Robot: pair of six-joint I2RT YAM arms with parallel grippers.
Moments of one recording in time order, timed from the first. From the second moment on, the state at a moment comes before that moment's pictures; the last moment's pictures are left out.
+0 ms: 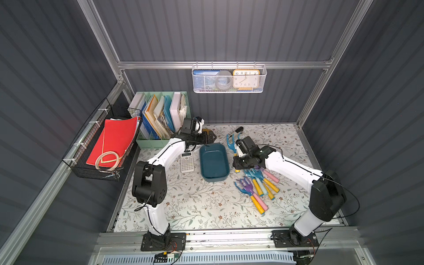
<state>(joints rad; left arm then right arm) -0.26 1.87 1.52 -0.37 0.43 -0.30 0.62 1.69 1.34 -0.67 -0.08 0.41</state>
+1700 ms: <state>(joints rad) -0.22 1.94 1.44 -0.33 0.79 -0.31 0.66 2.01 1.64 -0.77 -0.29 0.37</state>
